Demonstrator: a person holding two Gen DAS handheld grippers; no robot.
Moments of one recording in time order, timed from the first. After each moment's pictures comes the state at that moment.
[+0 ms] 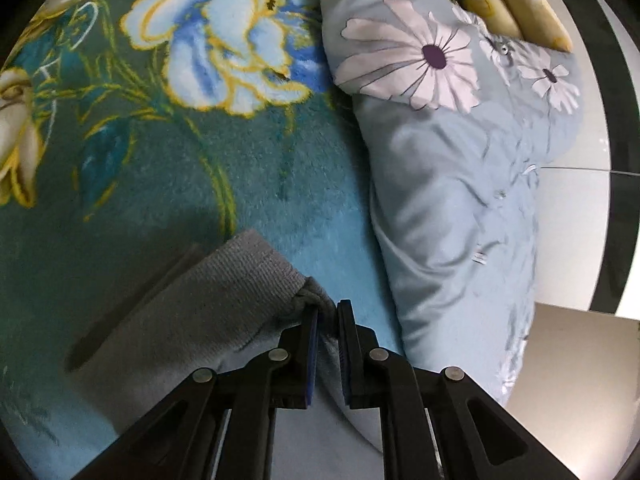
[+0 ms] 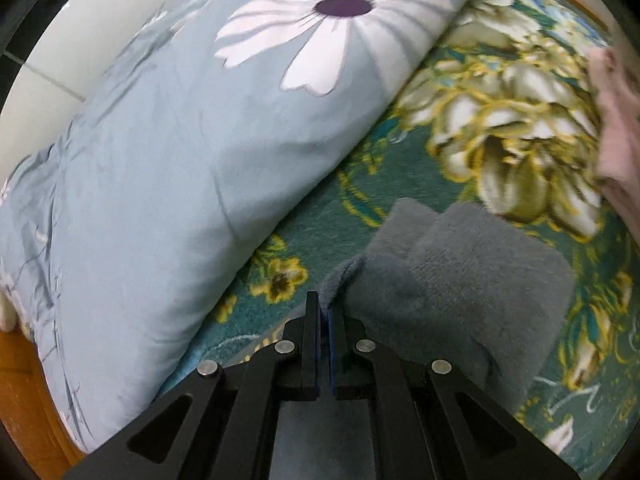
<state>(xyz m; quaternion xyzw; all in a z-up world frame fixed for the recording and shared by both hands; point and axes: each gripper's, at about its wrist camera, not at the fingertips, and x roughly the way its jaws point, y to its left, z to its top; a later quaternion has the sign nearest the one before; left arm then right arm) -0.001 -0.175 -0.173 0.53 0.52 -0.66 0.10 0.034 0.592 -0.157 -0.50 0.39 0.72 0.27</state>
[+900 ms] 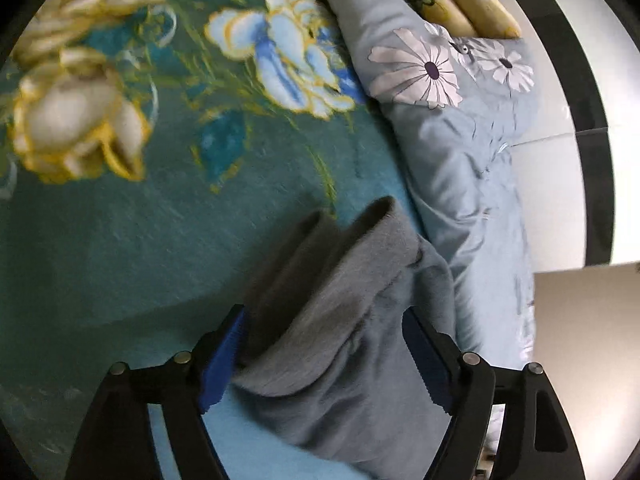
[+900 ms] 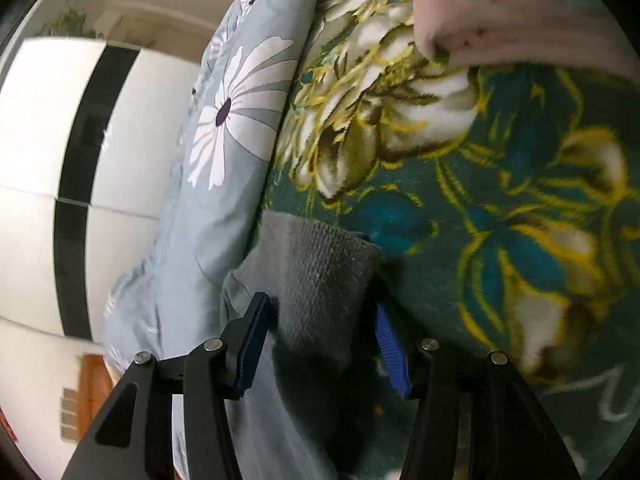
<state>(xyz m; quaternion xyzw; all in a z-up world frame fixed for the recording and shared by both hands) 0.106 -0.201 -0.179 0.47 0.50 -0.73 0.05 0.196 0.650 -0.188 -0.26 0.59 0.73 0.22</state>
